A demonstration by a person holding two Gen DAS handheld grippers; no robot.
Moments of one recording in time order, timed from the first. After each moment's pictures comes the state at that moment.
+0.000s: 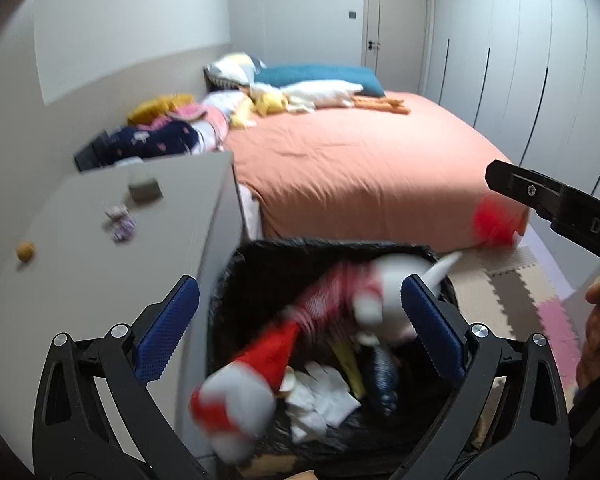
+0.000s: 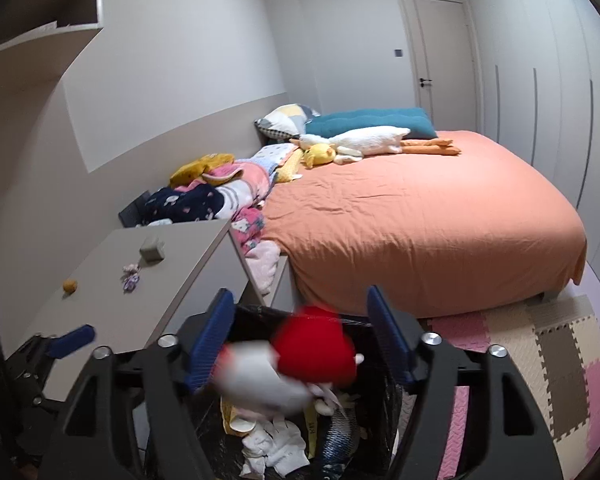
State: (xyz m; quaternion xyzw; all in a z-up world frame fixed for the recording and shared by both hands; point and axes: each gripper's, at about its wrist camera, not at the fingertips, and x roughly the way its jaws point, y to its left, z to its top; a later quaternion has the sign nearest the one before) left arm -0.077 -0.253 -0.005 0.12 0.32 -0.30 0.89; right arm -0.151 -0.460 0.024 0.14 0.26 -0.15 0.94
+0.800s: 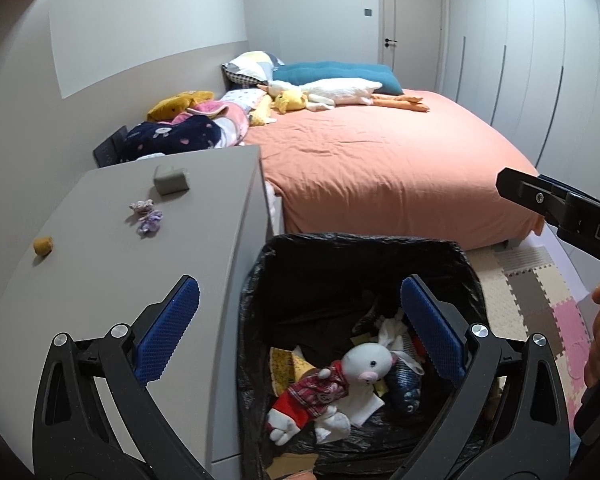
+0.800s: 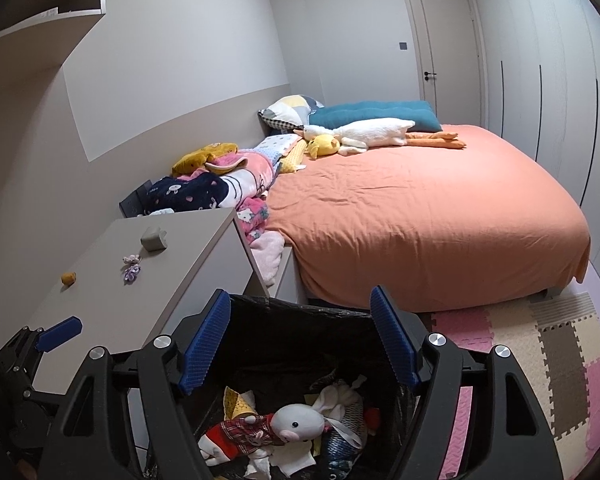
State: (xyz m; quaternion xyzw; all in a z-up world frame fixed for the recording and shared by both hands) left arm -0.063 -0.233 -0.011 0.12 0.33 -0.26 0.90; right arm -0.131 -0.445 0.014 0.14 0.28 -0.14 0.94
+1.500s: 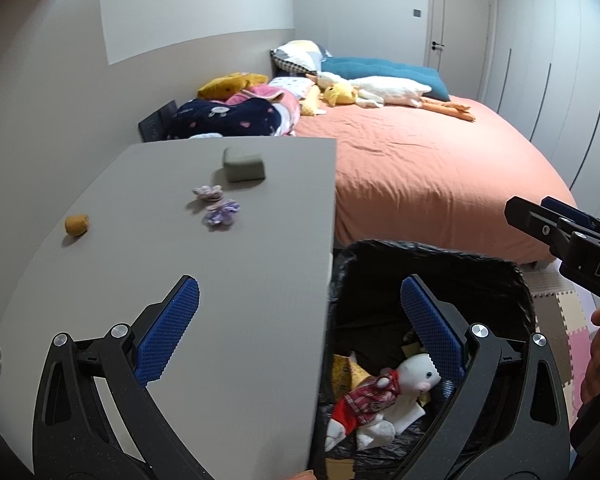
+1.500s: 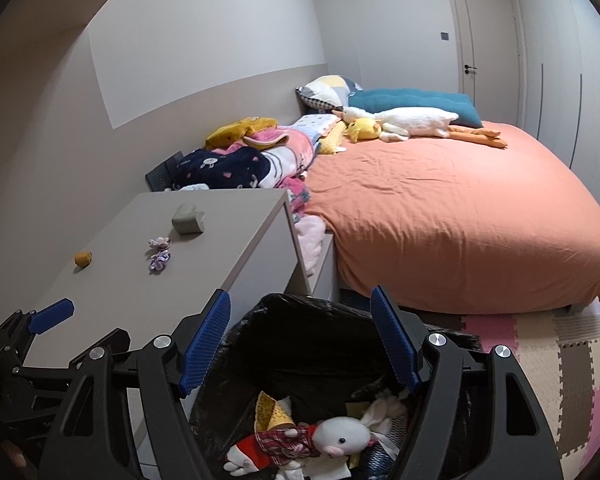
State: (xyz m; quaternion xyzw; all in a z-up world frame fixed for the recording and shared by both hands) left arm 0.000 -0.173 -0.012 0.09 0.35 -0.20 0.91; right arm -0.051 -0.393 0.002 0.12 0.31 -0.08 0.94
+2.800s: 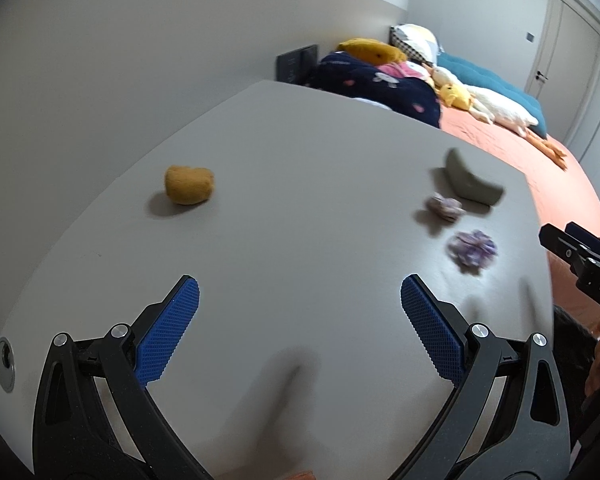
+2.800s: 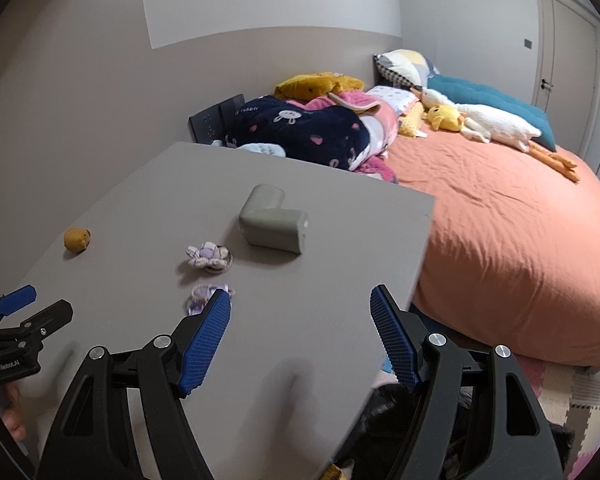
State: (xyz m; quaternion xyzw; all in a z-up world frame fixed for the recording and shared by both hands) left arm 0.157 -0.006 -0.053 0.00 0.42 -0.05 0.90; right arm 0.156 -0.278 -0.045 0.05 0.38 0.01 0.92
